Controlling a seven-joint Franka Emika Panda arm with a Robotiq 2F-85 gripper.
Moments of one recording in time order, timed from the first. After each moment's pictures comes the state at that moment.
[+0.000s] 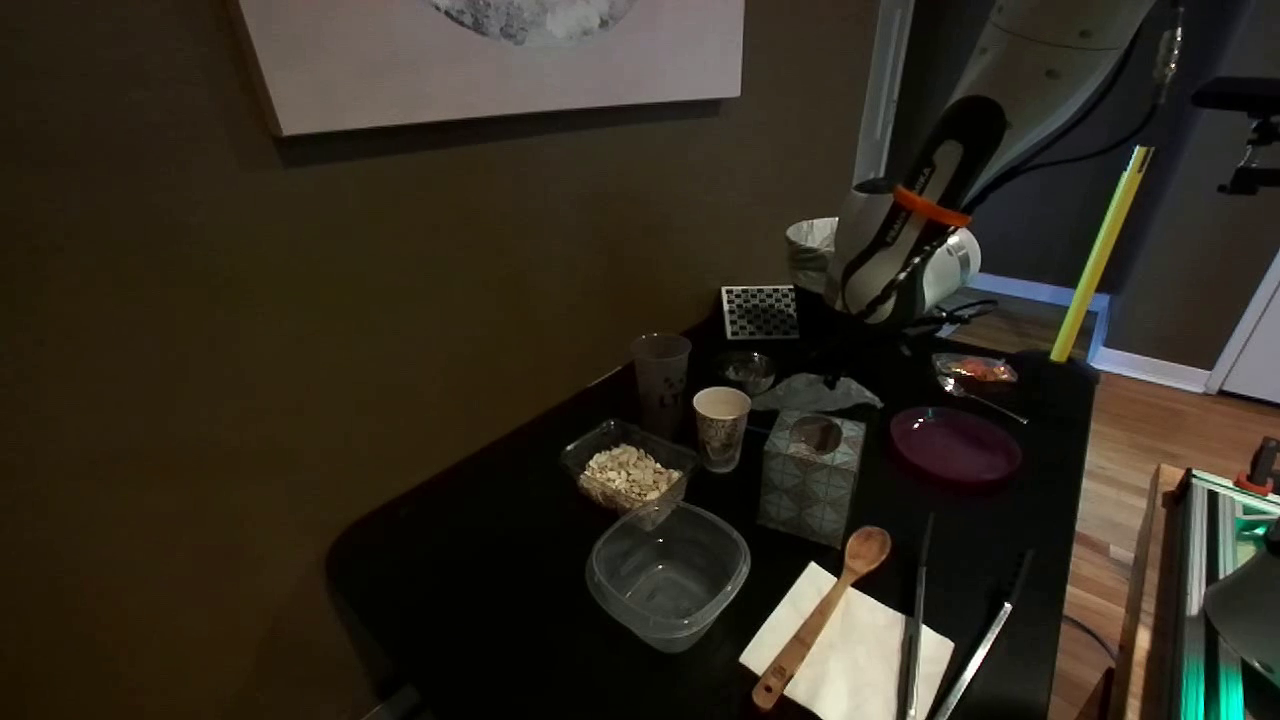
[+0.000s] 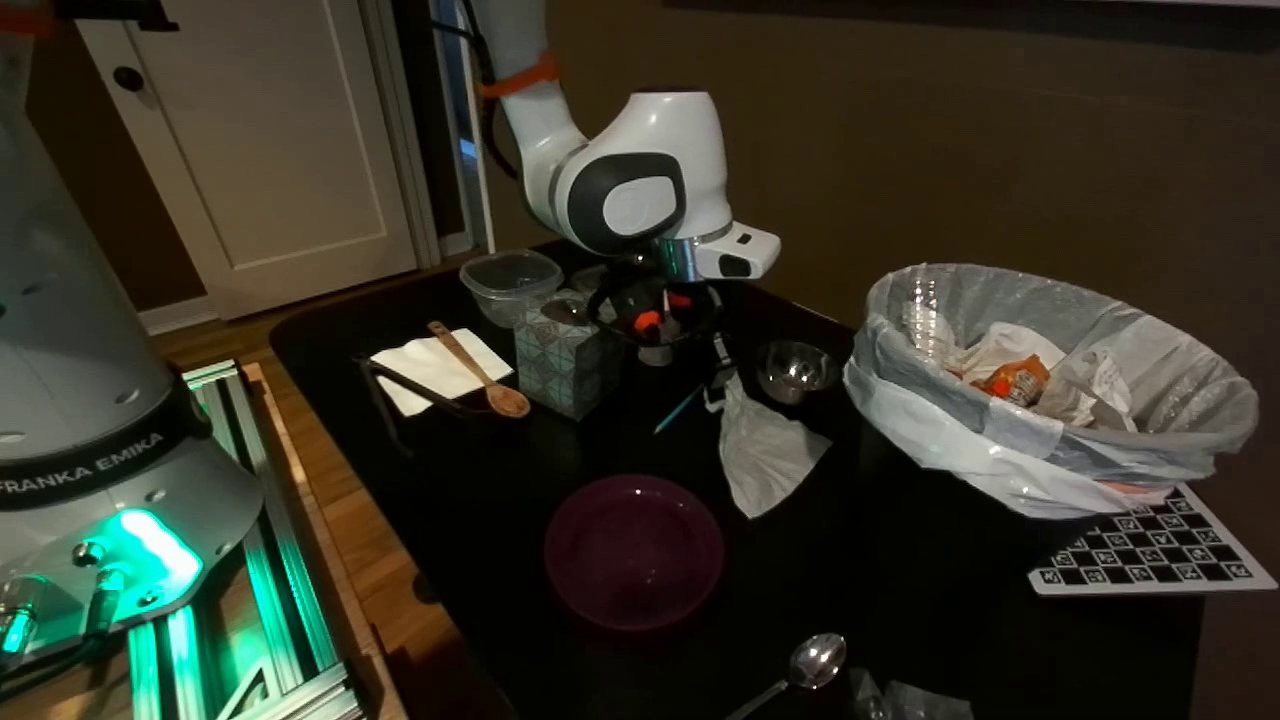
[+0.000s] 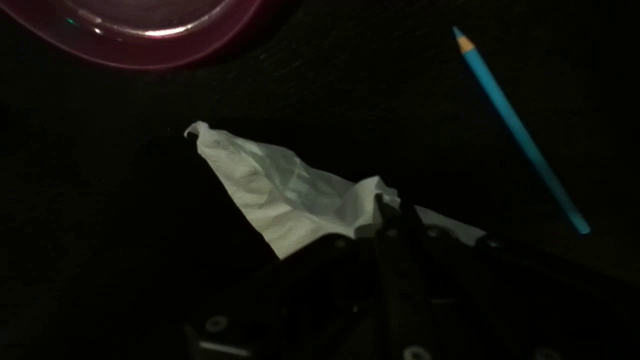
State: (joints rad) arm 0.13 0.46 -0.36 -2.37 -0.01 3.00 0.23
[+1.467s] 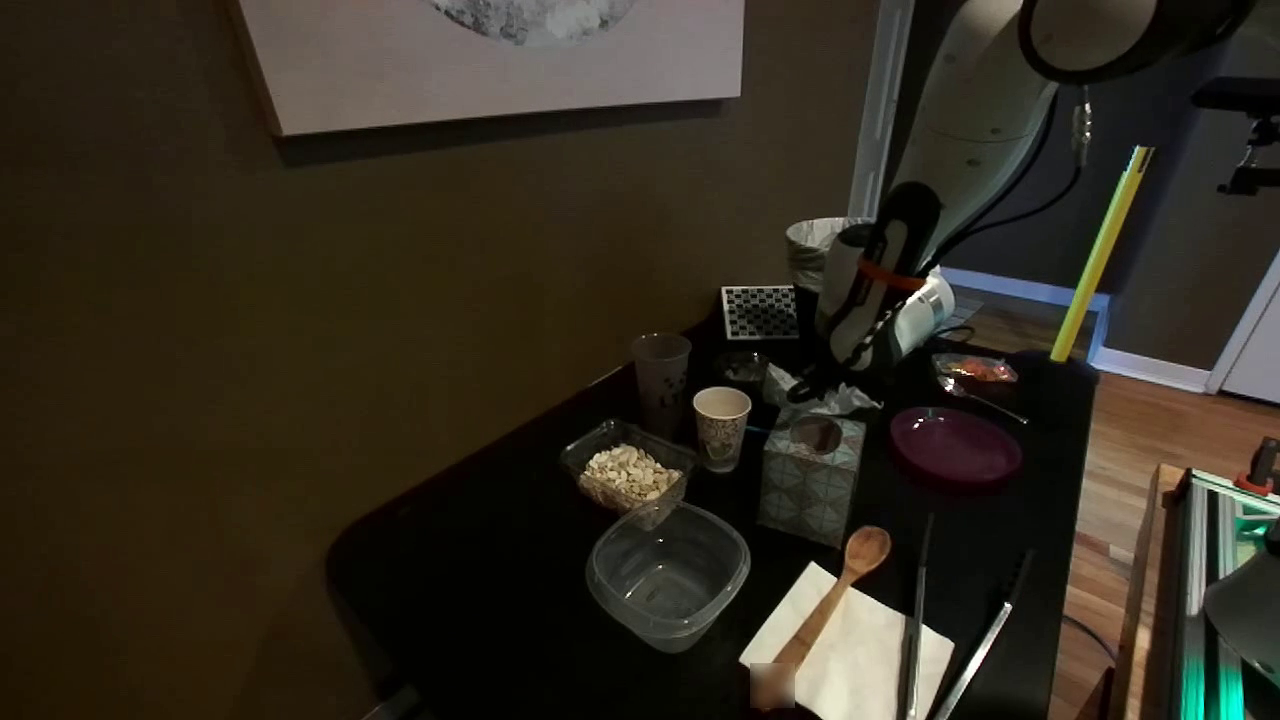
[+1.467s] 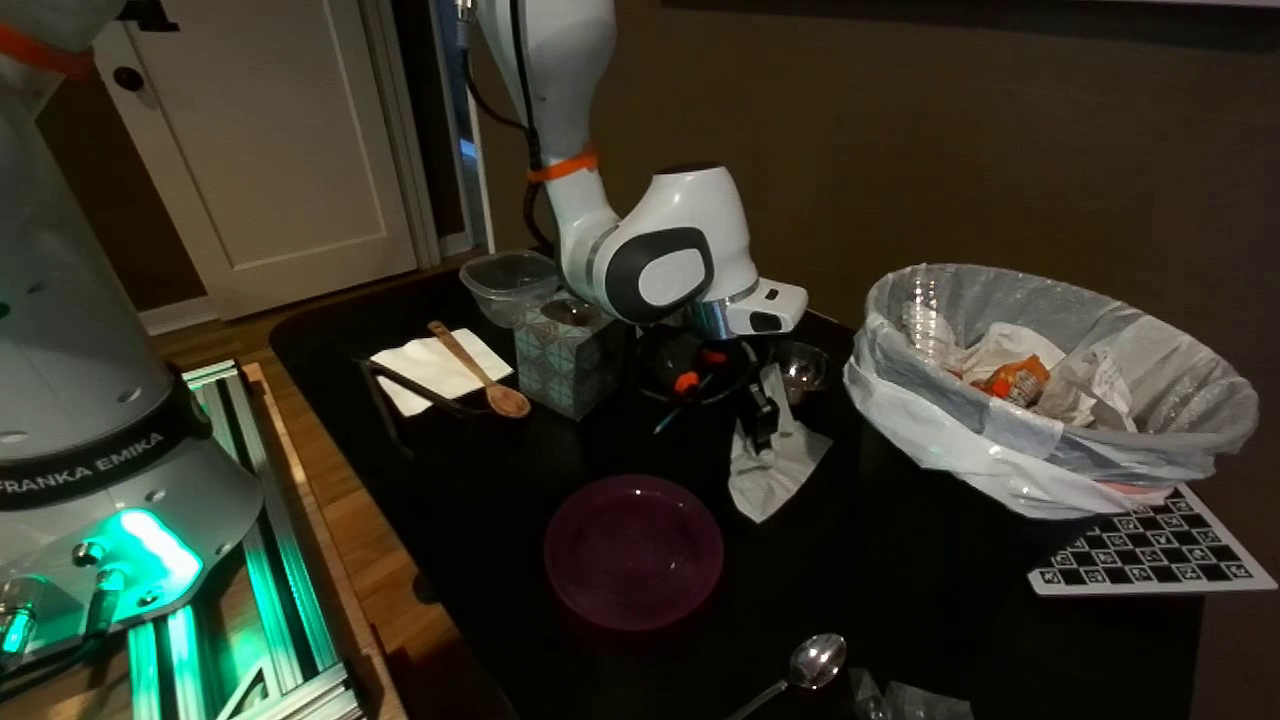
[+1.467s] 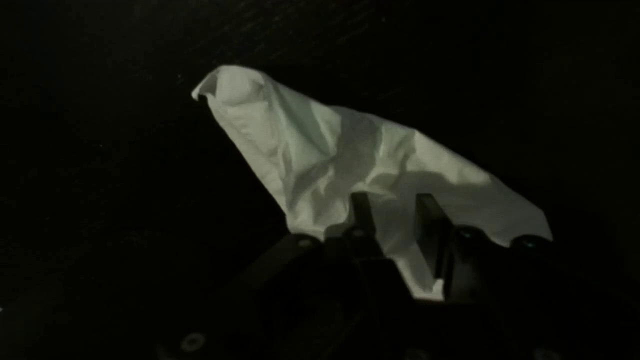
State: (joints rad) arm 0.16 0.73 -0.43 -2.21 0.03 3.13 0.24
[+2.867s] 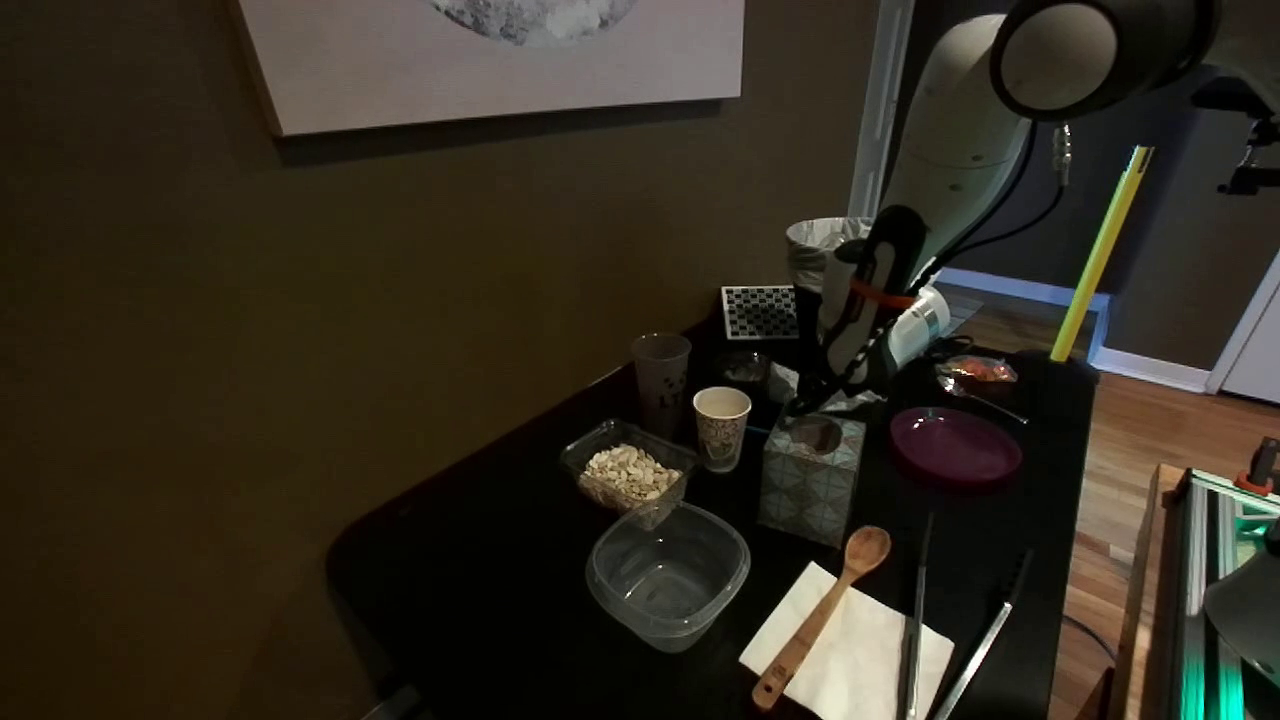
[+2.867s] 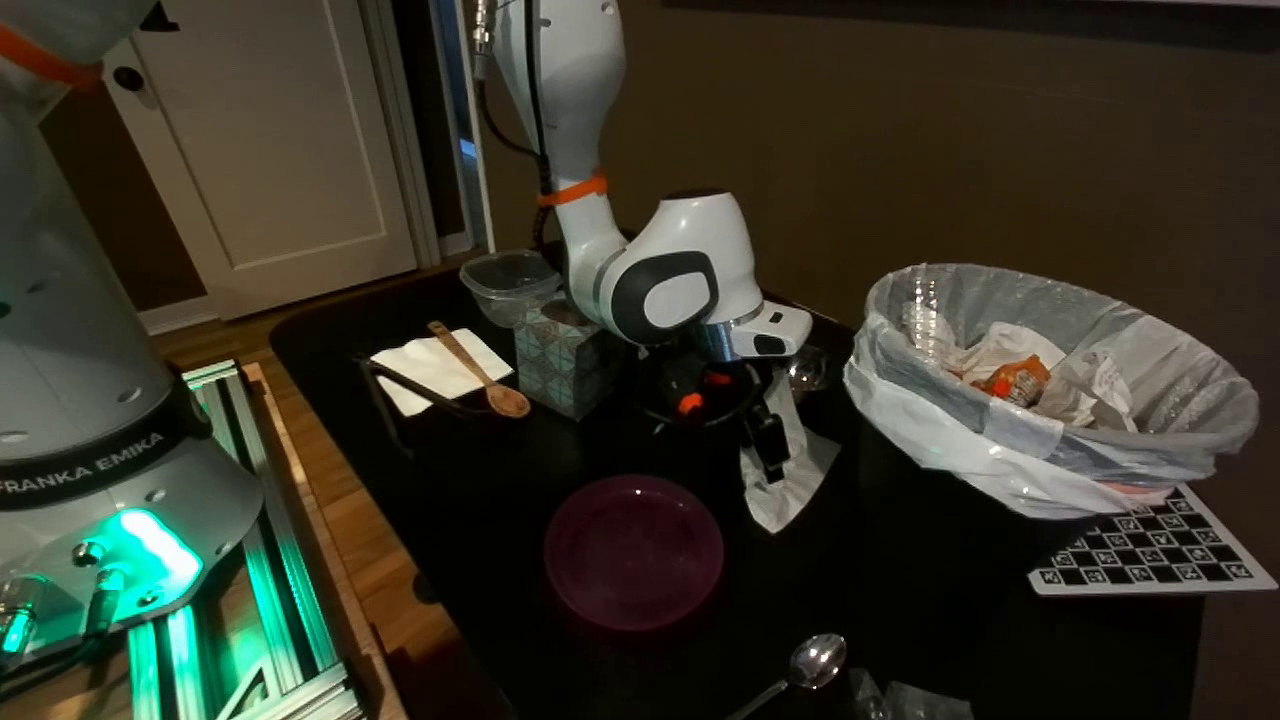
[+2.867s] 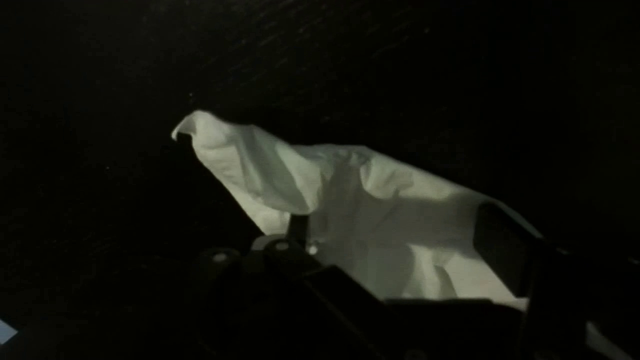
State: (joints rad) arm 0.16 0.81 -0.44 -2.16 0.06 3.13 0.24
